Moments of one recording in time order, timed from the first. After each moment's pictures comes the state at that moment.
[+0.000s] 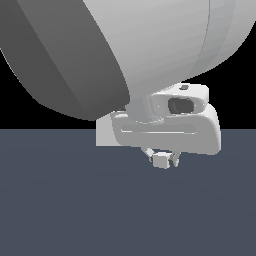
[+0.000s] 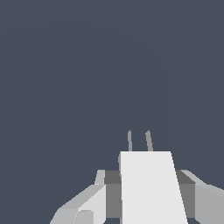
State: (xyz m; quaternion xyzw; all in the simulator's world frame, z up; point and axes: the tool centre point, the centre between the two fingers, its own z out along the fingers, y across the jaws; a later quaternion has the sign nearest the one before) arm -0.026 -0.075 0.033 0.92 -0.31 0.24 0.08
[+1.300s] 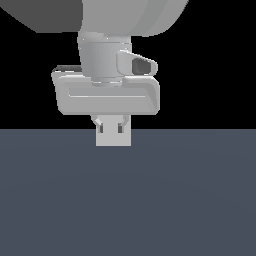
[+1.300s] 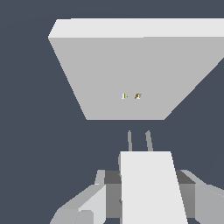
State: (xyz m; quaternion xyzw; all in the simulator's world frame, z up) arm -0.009 0.038 0.100 0.97 0.00 0.25 0.00
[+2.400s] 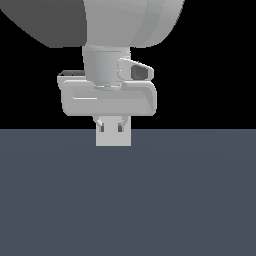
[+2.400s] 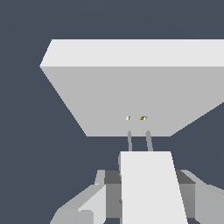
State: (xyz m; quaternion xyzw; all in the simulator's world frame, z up) arm 0.013 0.040 0.100 0.97 0.00 0.25 0.00
